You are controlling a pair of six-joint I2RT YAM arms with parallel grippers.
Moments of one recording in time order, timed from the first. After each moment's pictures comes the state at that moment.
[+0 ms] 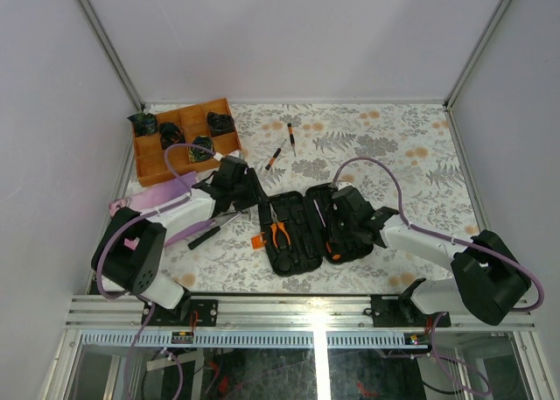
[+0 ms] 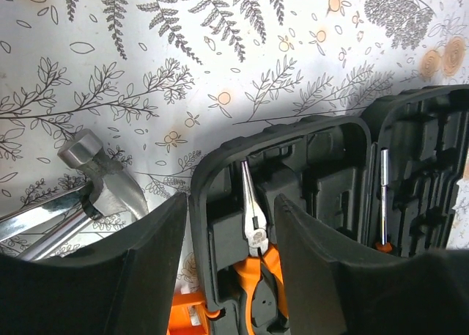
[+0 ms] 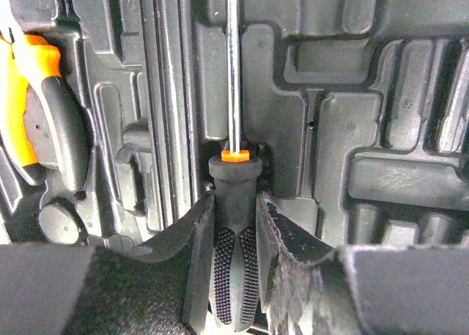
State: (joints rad) left arm -0.46 1.54 0.82 -0.13 0.07 -0.77; right arm 0.70 1.33 0.63 -0.27 -0.01 0.53
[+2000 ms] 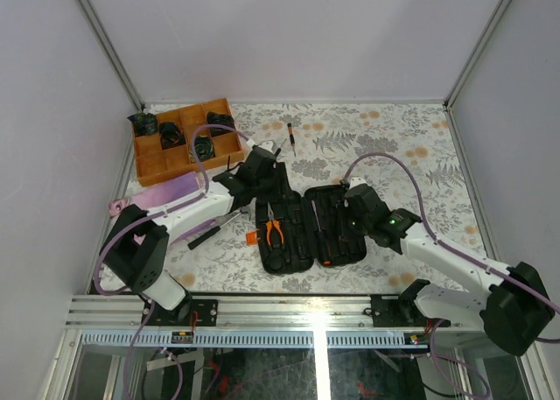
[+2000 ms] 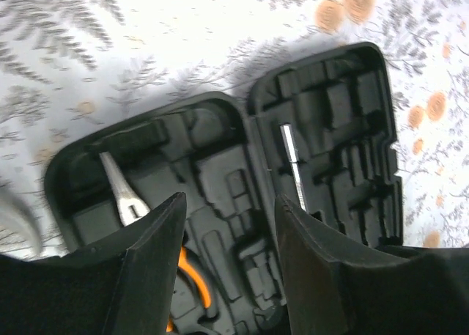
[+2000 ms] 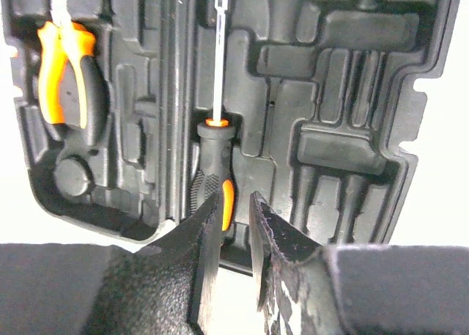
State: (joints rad) left arm -0.63 1.56 1.03 -0.25 0.02 -0.68; right arm 0.69 1.13 0.66 -0.45 0.00 0.52
